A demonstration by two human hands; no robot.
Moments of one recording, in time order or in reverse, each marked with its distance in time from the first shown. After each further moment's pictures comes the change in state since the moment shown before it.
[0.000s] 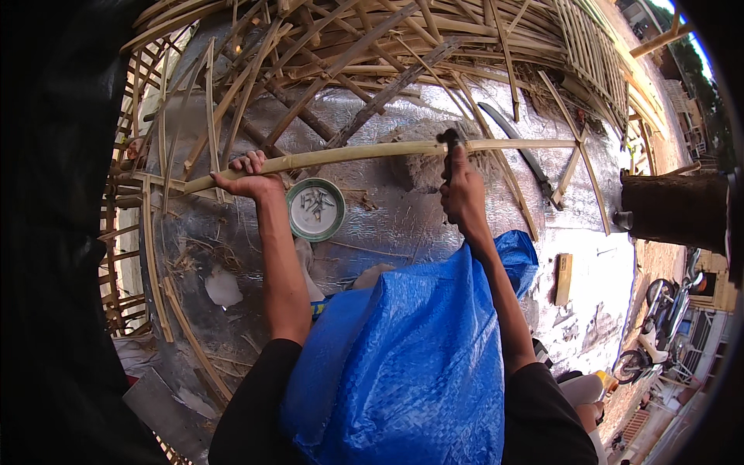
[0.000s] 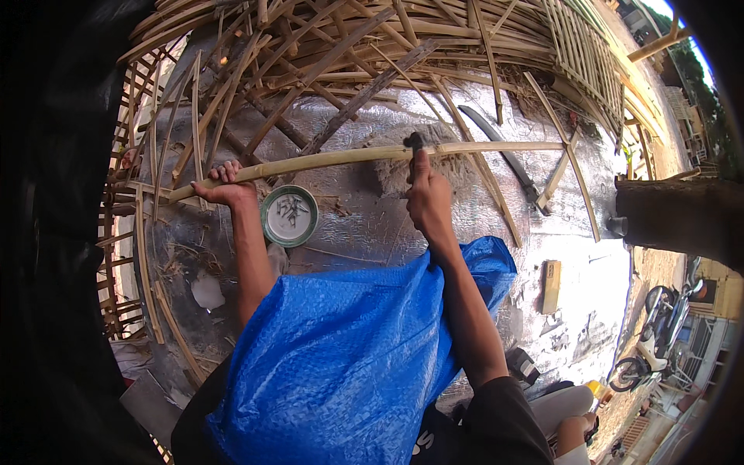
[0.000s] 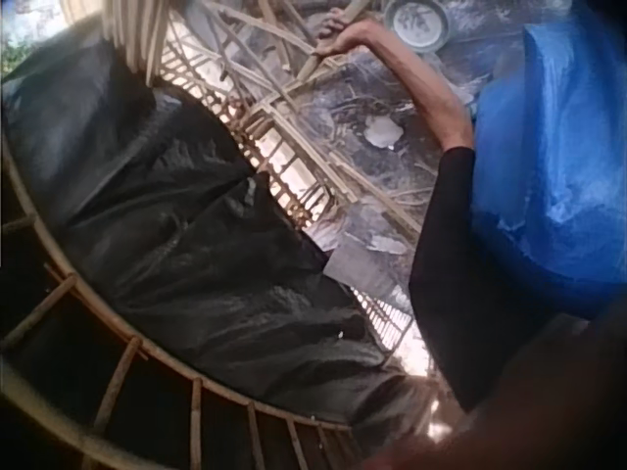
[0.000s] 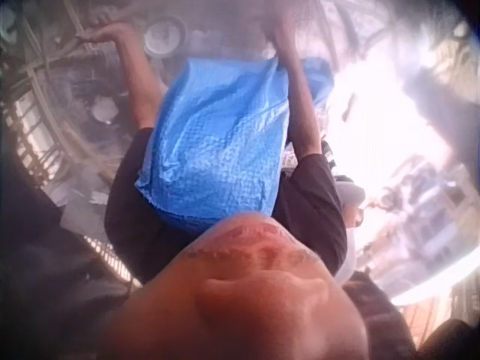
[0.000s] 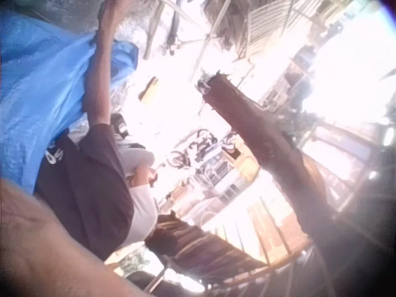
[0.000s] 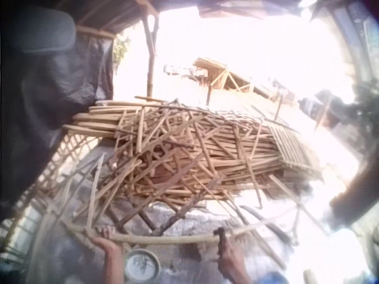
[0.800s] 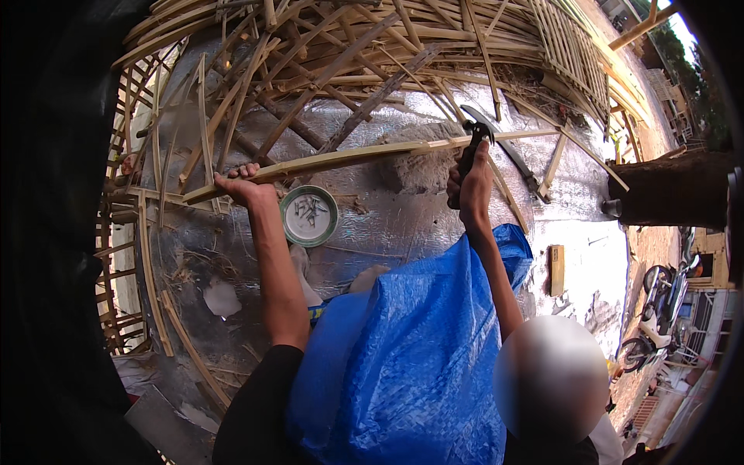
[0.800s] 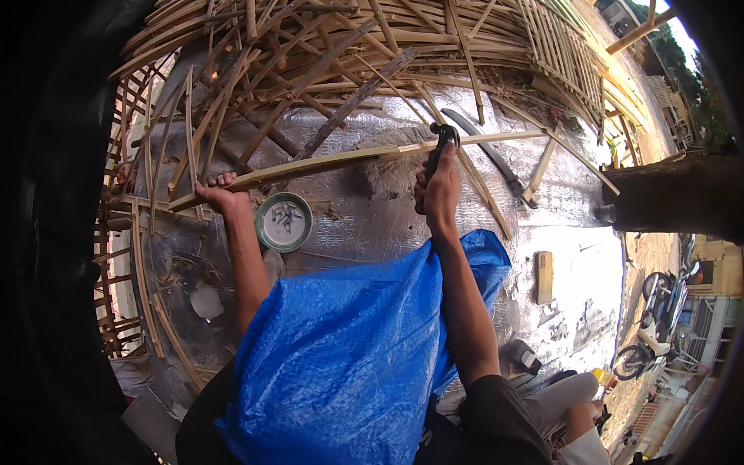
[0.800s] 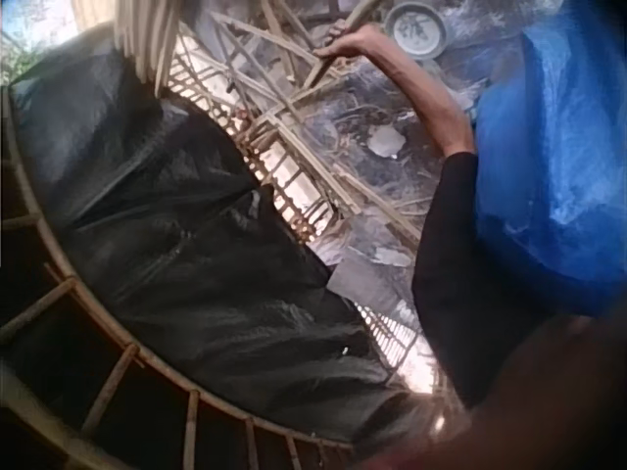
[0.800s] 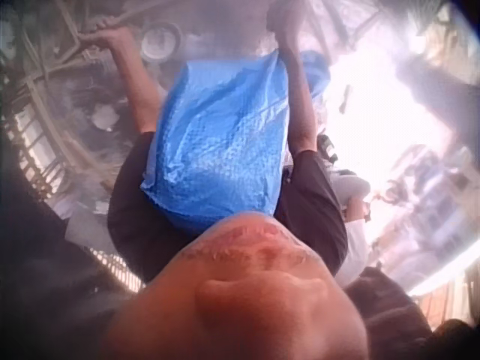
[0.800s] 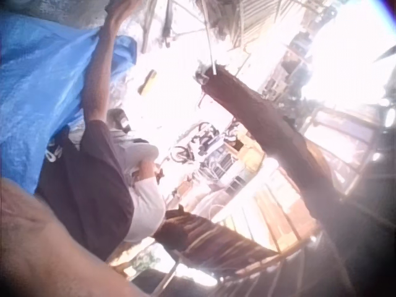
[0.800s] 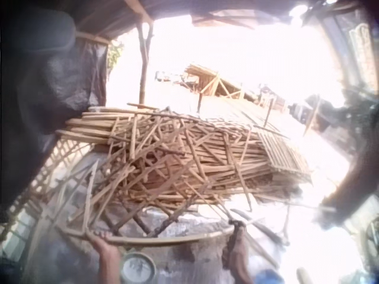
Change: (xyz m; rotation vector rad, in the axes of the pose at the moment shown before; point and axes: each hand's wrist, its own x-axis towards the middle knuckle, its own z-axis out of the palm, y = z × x) left_hand -0.003 -0.002 0.011 0.090 0.188 -0.115; right_hand 0.011 -0.016 -0.030 0.319 0.063 0.116
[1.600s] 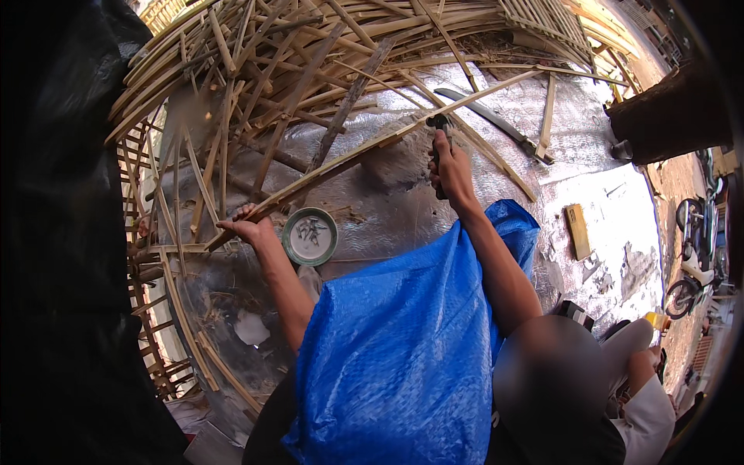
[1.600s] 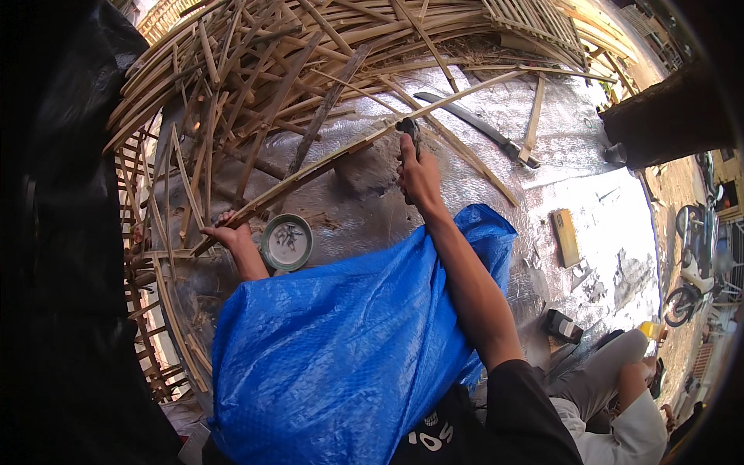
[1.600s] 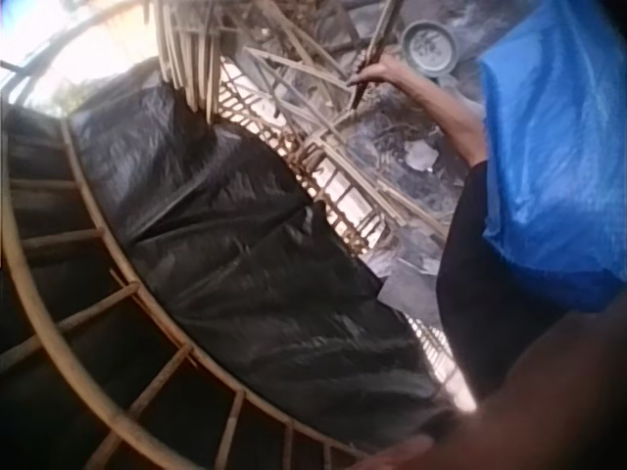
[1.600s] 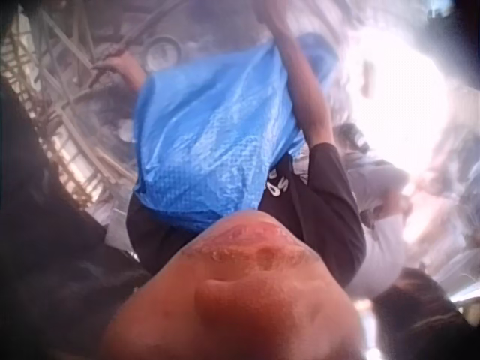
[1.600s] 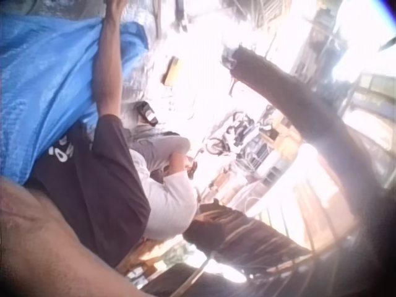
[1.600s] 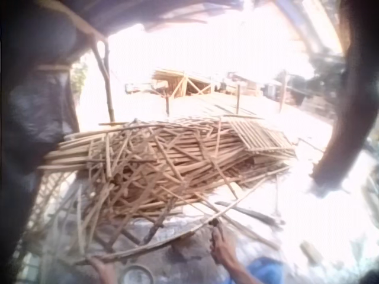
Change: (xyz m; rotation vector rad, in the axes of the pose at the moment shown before) left_hand 0.079 0.002 -0.051 0.016 -0.187 -0.063; right_hand 0.020 0.029 -0.010 -0.054 0.011 0.024
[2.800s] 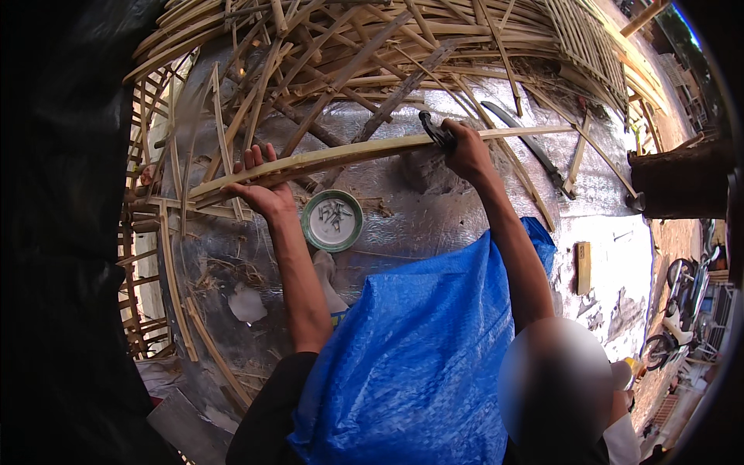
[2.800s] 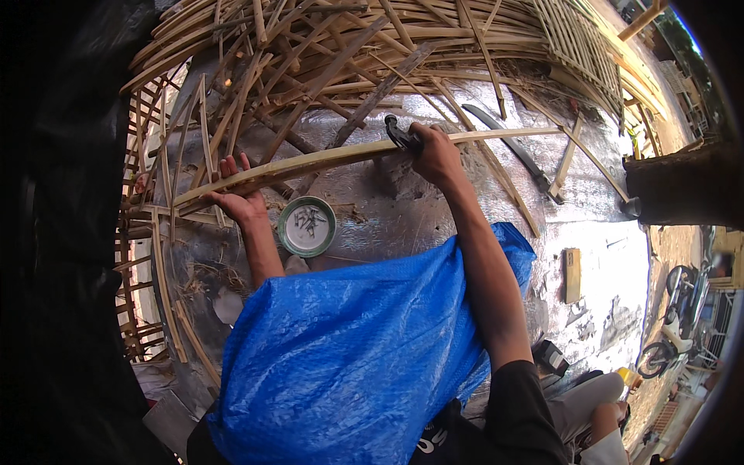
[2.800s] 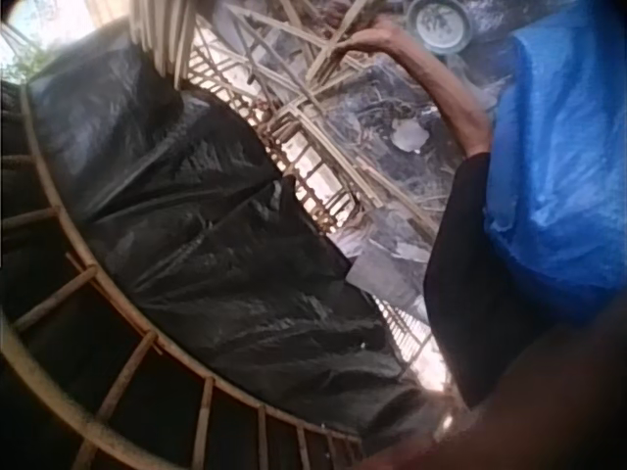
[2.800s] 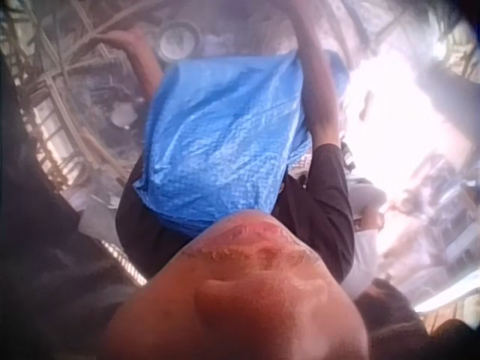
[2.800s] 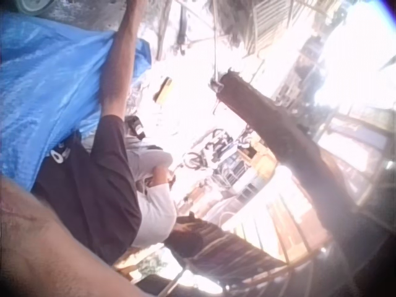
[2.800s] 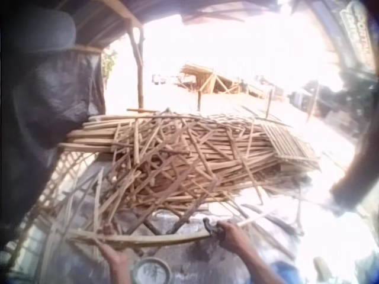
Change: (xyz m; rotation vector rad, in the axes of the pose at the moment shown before) left_hand -0.054 0.005 0.052 -0.024 -0.195 0.224; right_hand 0.056 -0.018 0.045 -1.053 -0.245 -0.628
